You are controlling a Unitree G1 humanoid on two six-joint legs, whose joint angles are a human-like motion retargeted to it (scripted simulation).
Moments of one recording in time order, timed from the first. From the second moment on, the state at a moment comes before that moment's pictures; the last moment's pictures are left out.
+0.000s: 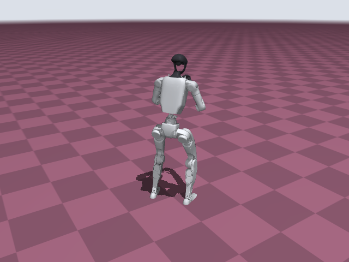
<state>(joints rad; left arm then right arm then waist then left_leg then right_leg) -0.47 0.39 -0.34 -0.53 0.16 -0.25 0.05 -0.42 -0.42 0.34 -0.55 -0.05 -0.17 0.03 -0.06 -0.01 0.19 -0.42 0.11 0.13 0.72 -0.46 0.07 -0.50 -0.17 -0.05 0.79 -0.43 0.03</state>
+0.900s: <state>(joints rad) -0.28 0.59 -0.26 -0.58 0.25 -0.18 -0.16 -0.42 -0.47 0.30 -0.57 -0.30 -0.05 0.30 -0.04 -0.06 0.17 -0.40 0.12 0.17 0.73 -0.45 0.10 -0.49 -0.16 -0.02 0.74 -0.42 0.07</state>
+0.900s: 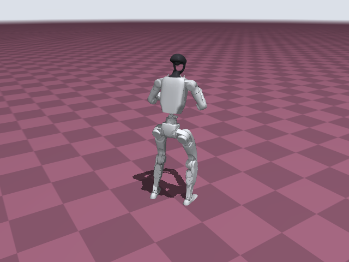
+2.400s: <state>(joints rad) -0.36 0.67 -0.15 -0.45 0.44 -0.05 -0.23 -0.45 -0.49 0.21 -0.57 -0.13 0.01 0.48 0.05 -0.13 0.22 -0.56 0.19 0.18 1.00 -0.48 0.13 -0.62 -0.12 -0.03 0.84 -0.47 0.15</state>
